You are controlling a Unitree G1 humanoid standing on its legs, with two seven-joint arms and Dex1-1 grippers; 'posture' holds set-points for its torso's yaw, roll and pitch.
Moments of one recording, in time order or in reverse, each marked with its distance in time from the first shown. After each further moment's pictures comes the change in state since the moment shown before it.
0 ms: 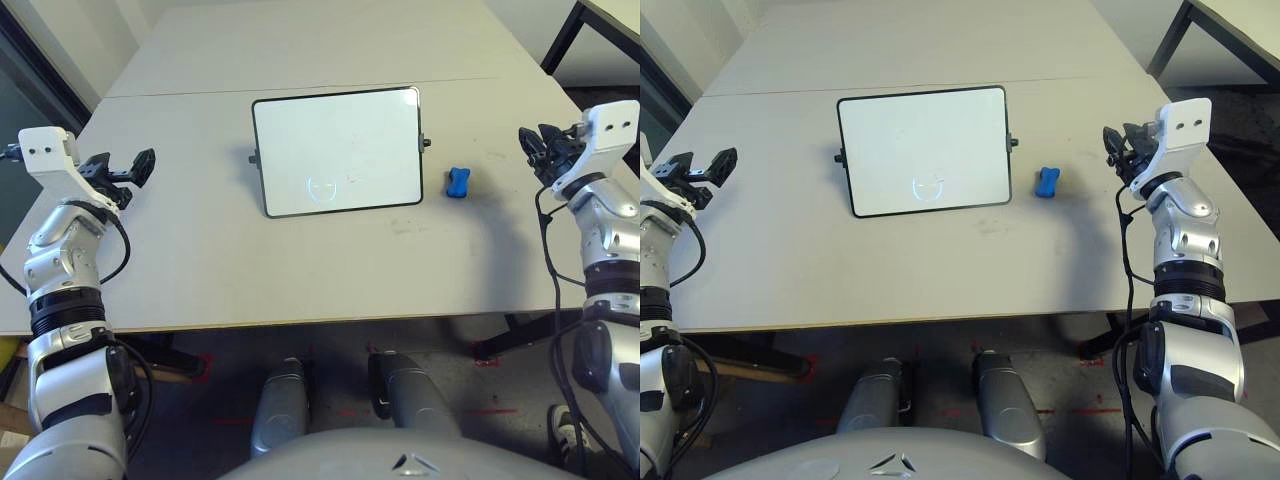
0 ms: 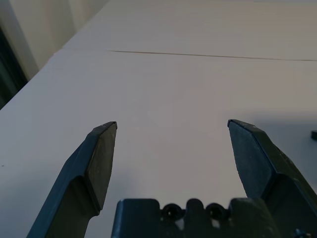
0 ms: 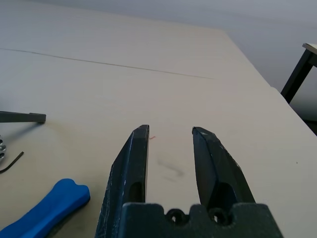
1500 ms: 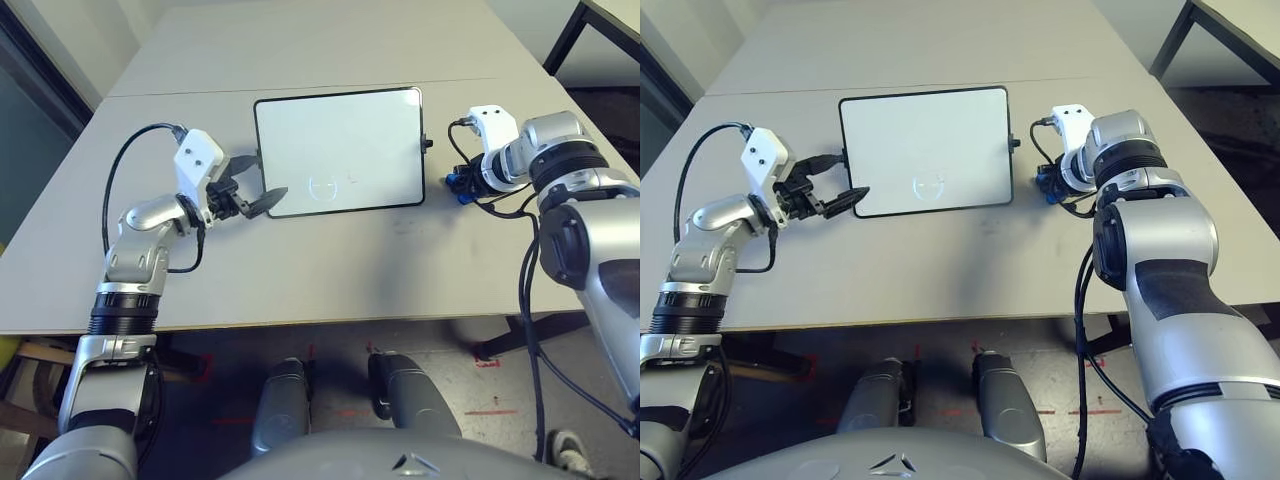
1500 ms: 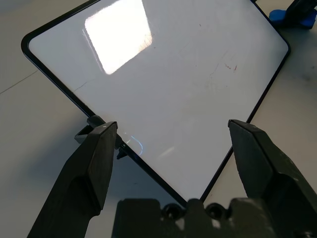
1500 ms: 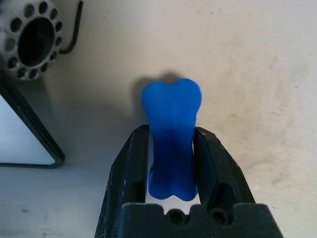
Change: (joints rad) left arm 0.080 -0.088 -0.412 -0.482 0.074 0.059 -0.396; right arm -0.678 0.106 0.252 0.566 -0.296 1.036 -0.031
